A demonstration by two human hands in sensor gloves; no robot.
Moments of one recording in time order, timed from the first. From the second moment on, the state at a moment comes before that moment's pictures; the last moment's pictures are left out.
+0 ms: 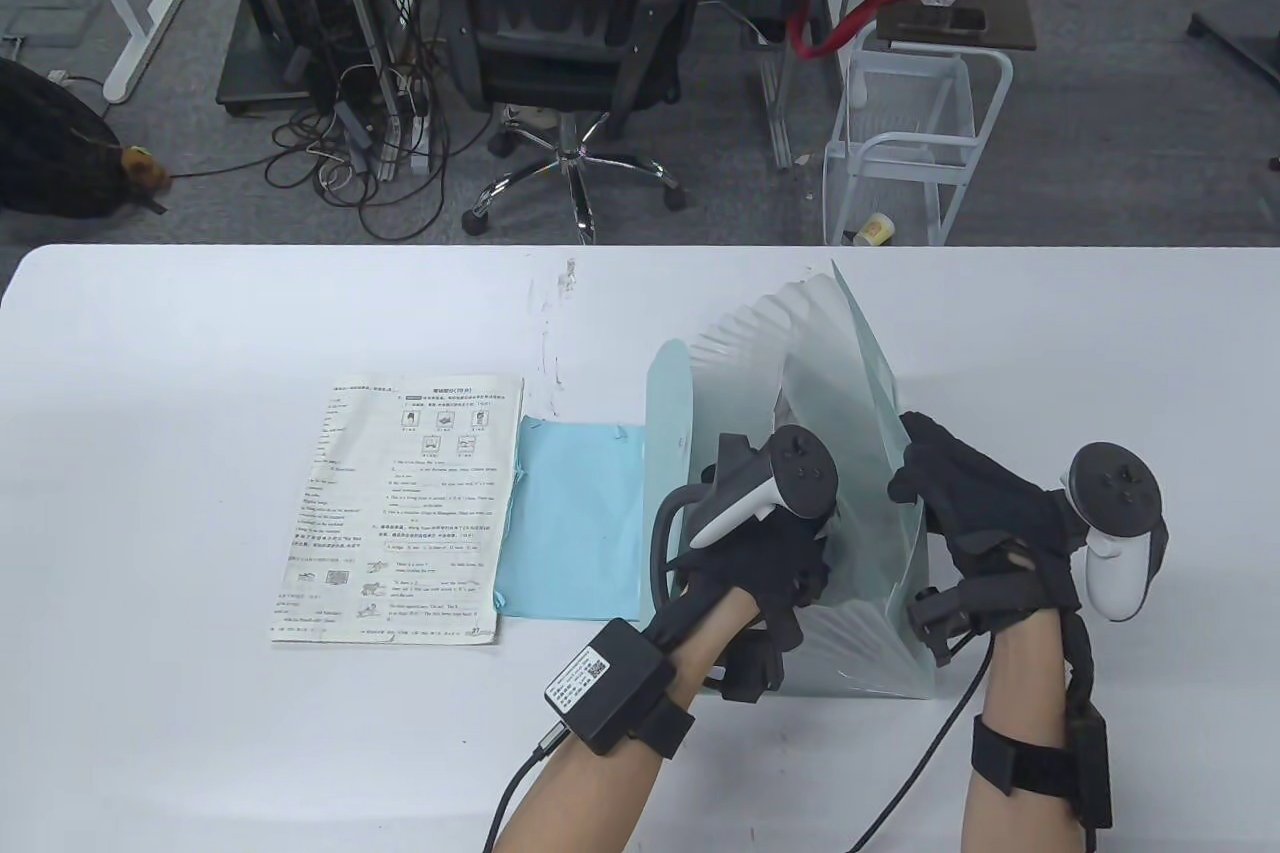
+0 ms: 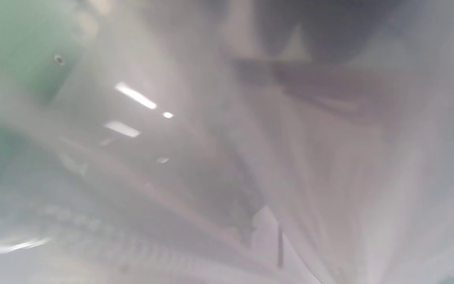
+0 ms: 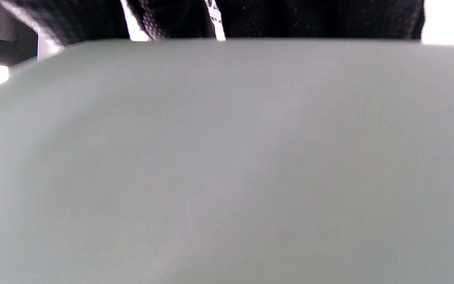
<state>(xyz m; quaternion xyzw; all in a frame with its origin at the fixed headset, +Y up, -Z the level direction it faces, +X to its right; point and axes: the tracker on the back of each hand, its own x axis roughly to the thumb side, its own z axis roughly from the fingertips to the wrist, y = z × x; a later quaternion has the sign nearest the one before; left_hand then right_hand) 0.044 -0.650 -0.320 -0.25 -0.14 0.17 0.94 0.270 -0.649 -0.305 -0.02 0.02 0.79 0.61</state>
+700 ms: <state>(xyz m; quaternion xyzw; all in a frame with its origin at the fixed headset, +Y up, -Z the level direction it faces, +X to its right) 0.036 -0.654 -0.327 -0.27 -0.14 0.24 0.92 0.270 -0.650 -0.305 -0.02 0.02 0.79 0.62</state>
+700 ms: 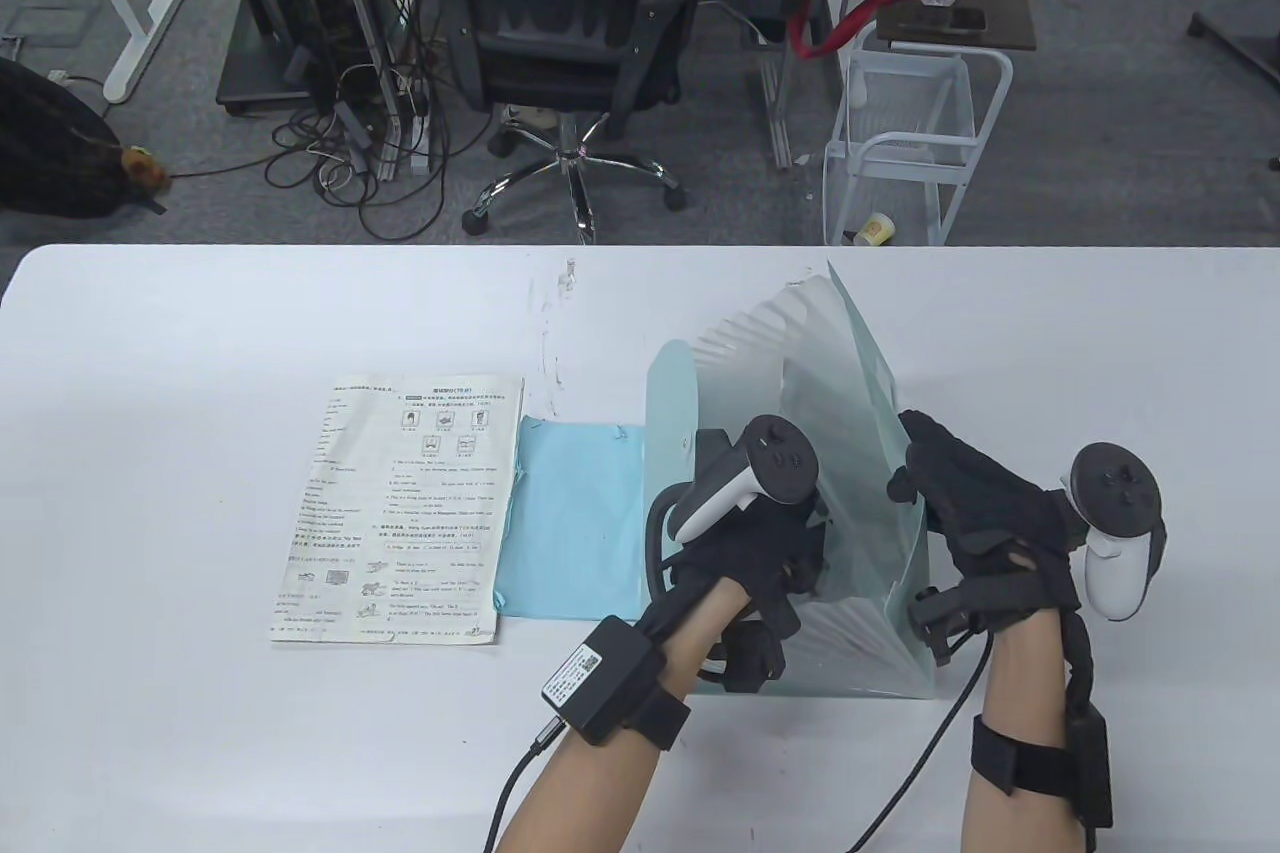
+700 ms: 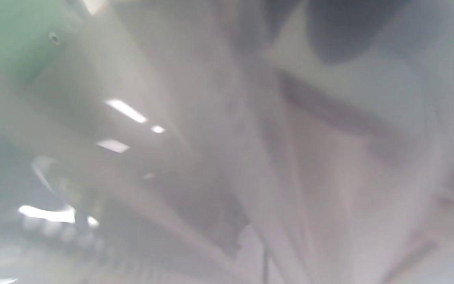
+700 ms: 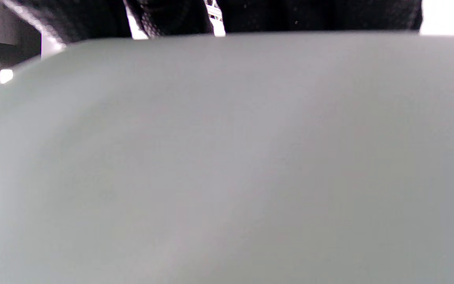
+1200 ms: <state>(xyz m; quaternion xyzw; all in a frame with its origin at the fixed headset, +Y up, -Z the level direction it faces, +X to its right) 0.026 -0.643 -0.328 -0.24 -0.16 0.27 0.92 0.271 -0.650 -0.306 -0.01 0.02 0.78 0.62</state>
